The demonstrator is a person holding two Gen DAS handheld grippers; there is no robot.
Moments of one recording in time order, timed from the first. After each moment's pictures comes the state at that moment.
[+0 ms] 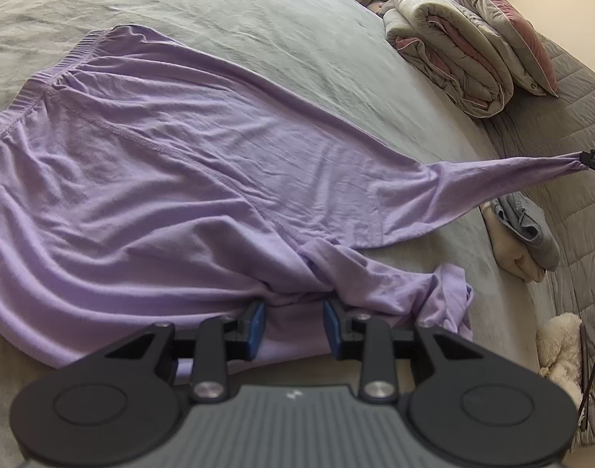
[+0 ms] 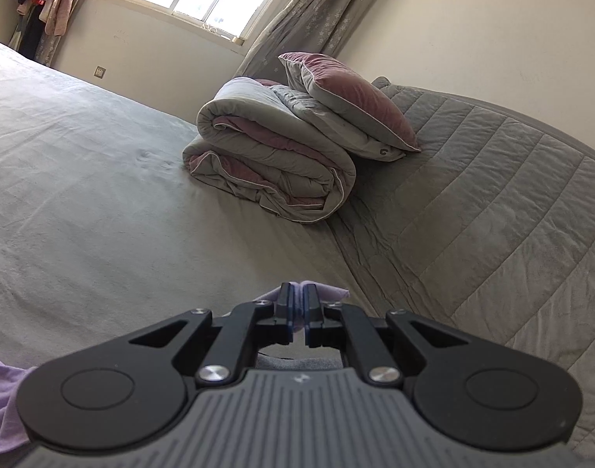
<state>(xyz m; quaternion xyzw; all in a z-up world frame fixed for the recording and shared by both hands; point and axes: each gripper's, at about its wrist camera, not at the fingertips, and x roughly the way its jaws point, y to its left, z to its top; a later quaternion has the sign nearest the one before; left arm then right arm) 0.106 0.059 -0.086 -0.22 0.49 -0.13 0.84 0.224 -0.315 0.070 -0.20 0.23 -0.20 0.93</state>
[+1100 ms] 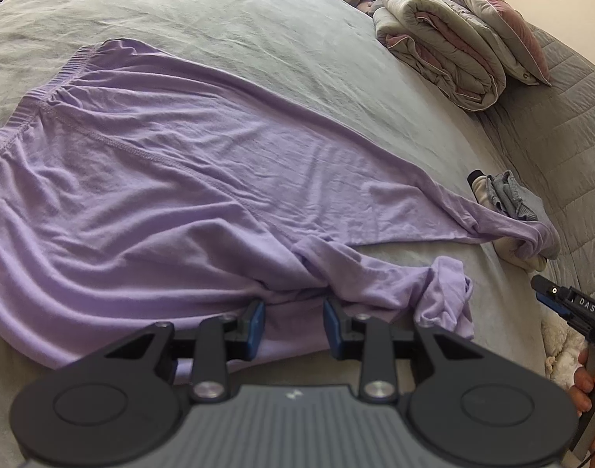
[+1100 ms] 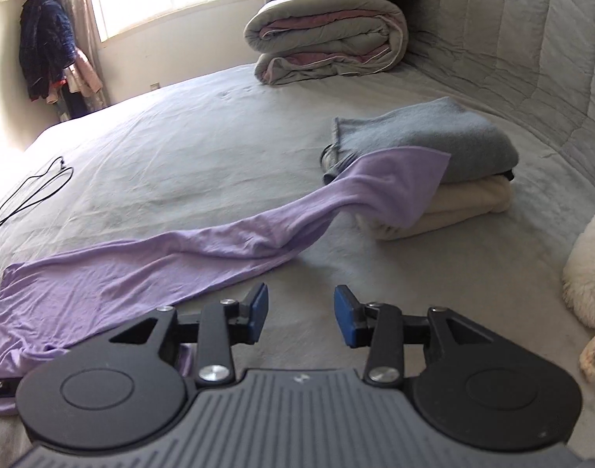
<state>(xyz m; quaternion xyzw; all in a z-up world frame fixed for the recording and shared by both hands) 0.100 0.053 -0.080 -0.19 0.48 -0.14 0.85 0.078 -0.316 -0.023 0.11 0.34 -0.02 0.93</state>
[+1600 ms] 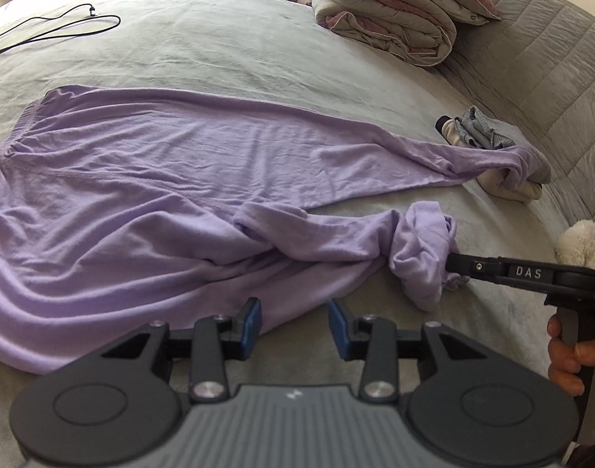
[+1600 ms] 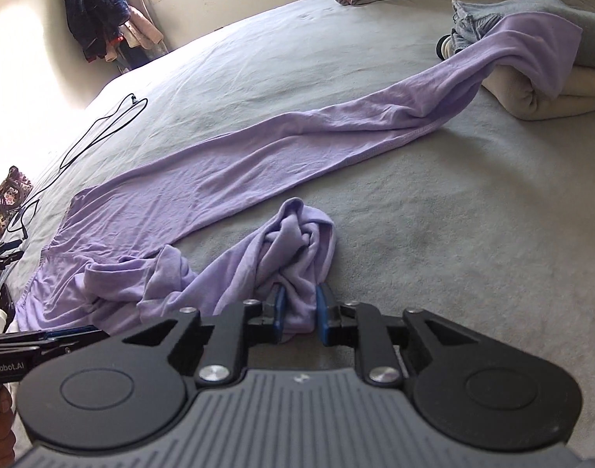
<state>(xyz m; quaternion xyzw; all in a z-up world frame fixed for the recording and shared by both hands) 0.073 0.009 -0.081 -0.06 0.44 -0.18 0.87 0.081 -0.260 -0.075 0.16 0.41 0.07 0.90</state>
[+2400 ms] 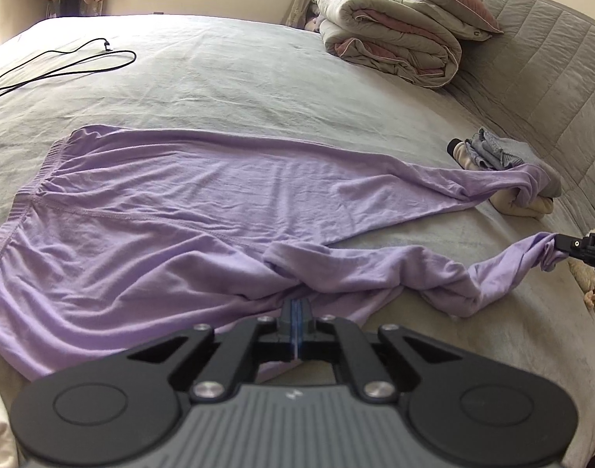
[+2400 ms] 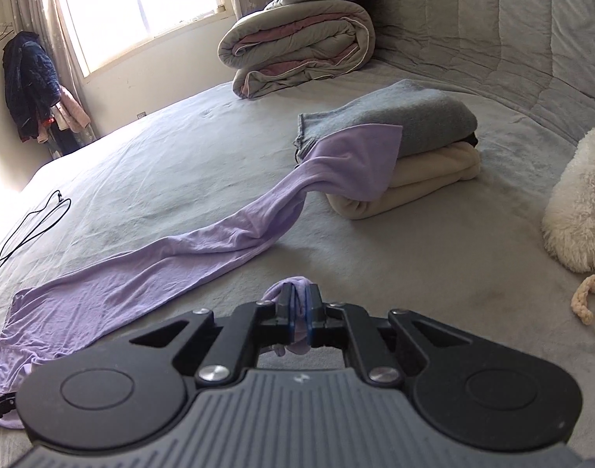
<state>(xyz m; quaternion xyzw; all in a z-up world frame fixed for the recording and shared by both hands) 0.071 0.026 -0.062 -0.07 0.41 -0.16 0.90 0.050 -0.352 -0.023 0.16 0.31 -0.08 0.94</state>
